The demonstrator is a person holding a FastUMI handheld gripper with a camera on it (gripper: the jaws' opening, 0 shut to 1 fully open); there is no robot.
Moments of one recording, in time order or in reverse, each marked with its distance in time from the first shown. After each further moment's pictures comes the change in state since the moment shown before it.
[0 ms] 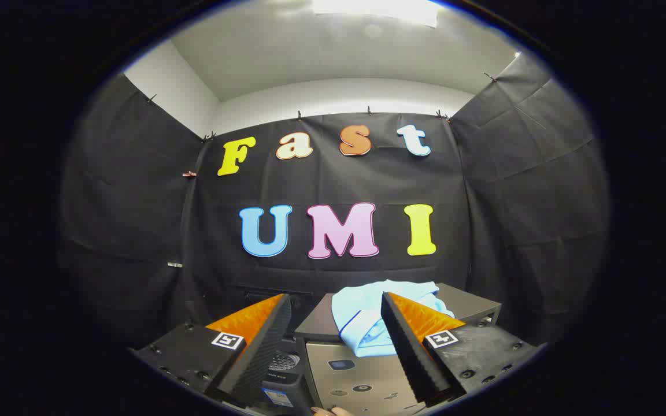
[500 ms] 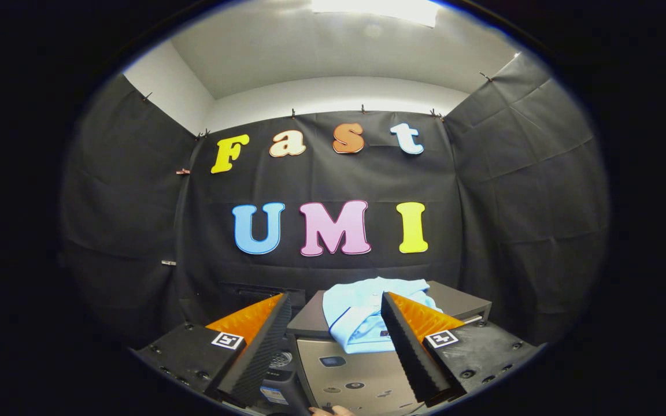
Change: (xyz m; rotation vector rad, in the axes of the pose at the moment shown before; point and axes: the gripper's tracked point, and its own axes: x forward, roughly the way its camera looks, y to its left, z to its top) arm -0.007 -0.013 -0.002 -0.012 0.017 -0.031
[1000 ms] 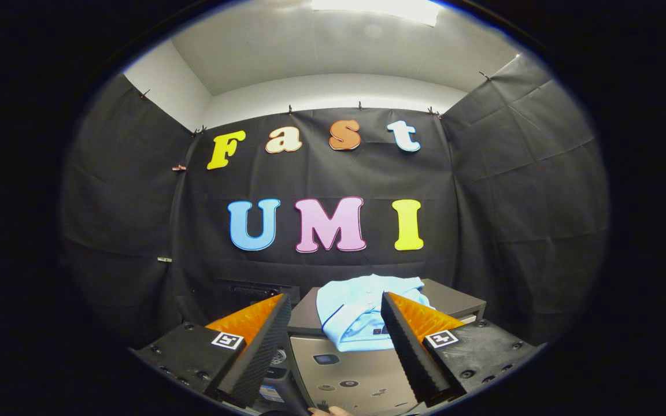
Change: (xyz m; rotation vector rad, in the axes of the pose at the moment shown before) arm 0.004 -0.007 0.001 0.001 0.010 -0.014
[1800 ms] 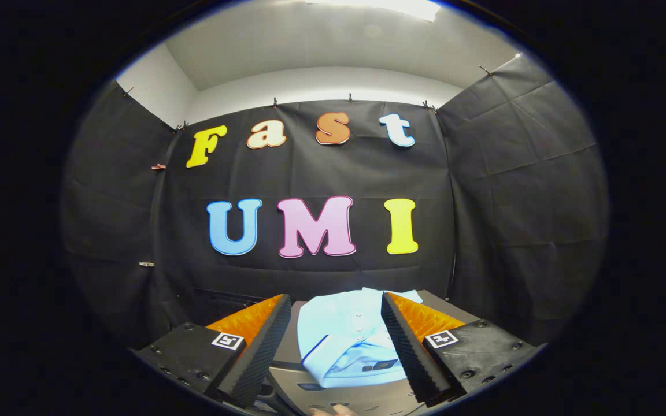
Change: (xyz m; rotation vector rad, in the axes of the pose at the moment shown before) arm 0.098 -0.031 0.018 0.000 0.053 -0.078
